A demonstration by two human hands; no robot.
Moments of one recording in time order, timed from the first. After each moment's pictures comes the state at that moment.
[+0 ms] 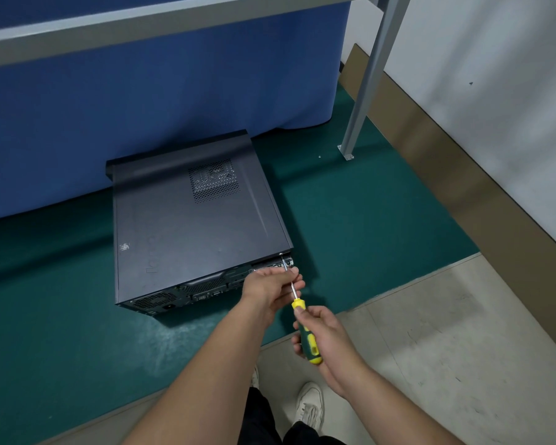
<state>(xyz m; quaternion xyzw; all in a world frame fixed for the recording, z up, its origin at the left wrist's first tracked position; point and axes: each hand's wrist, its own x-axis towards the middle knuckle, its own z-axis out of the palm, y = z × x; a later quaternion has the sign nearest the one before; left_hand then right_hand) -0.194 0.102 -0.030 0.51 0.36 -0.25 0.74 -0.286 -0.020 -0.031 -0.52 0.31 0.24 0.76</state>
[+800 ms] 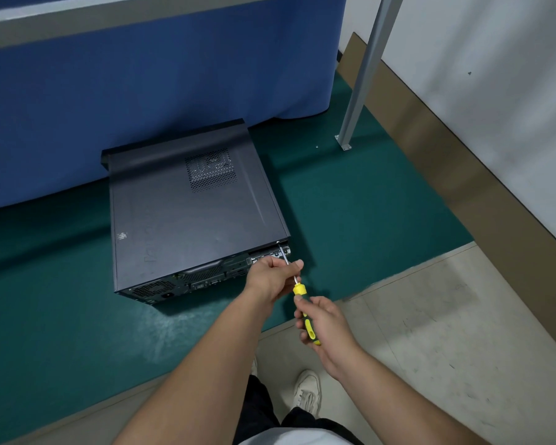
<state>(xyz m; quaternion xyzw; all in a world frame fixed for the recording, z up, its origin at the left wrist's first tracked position) -0.205 0.095 -0.024 0.58 0.31 -0.26 0.71 -0.288 -0.022 -0.031 -0.55 0.33 0.23 0.73</state>
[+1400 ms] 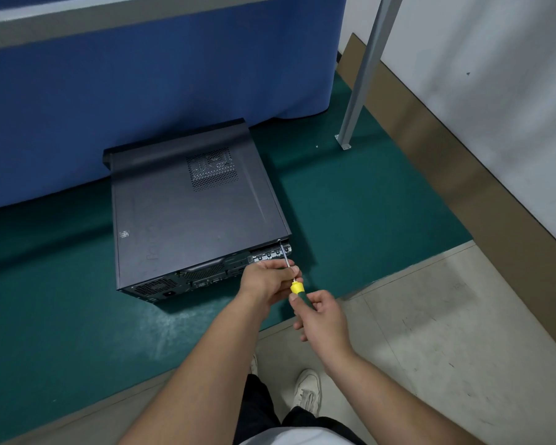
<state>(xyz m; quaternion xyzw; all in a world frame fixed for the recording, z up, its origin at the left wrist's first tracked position) -0.216 0.106 -0.012 0.56 0.32 -0.26 0.71 -0.293 -0.009 -0.035 -0.71 0.28 0.14 0.63</state>
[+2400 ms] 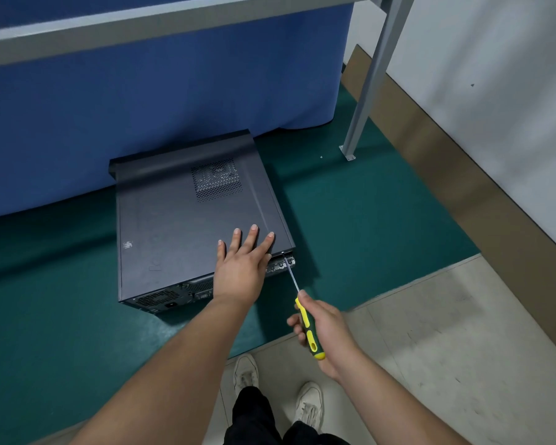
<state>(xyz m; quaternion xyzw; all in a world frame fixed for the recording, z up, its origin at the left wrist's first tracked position) -0.175 0.160 -0.043 0.99 -0.05 -0.08 0.11 -0.273 -0.018 -0.030 -0.51 0.33 0.25 0.76</state>
